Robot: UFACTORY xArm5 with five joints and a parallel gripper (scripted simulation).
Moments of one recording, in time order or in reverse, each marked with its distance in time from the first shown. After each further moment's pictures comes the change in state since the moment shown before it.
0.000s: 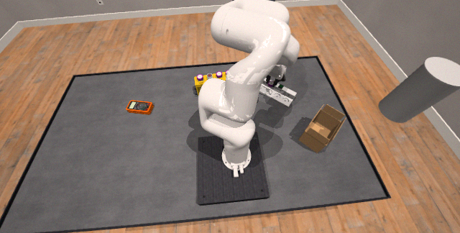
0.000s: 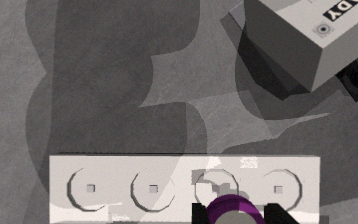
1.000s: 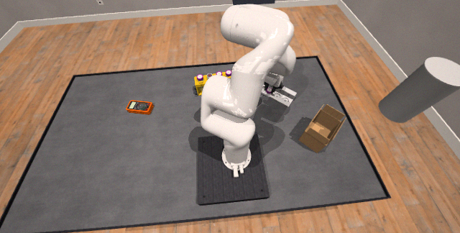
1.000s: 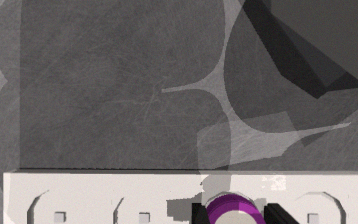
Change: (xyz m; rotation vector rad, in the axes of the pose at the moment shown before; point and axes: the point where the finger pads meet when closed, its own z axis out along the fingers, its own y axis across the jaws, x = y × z) arm 0.001 0.000 0.058 0.000 0.003 0.000
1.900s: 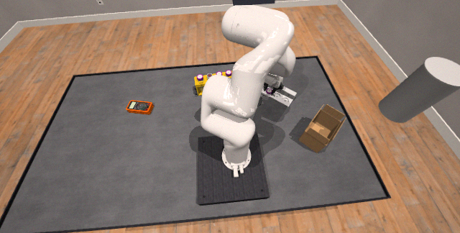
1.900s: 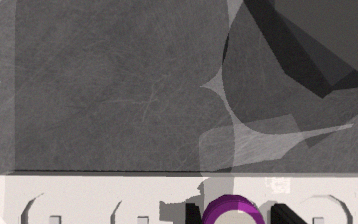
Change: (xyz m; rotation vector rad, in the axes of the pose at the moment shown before) arm 0.000 0.000 0.006 0.000 -0.001 0.000
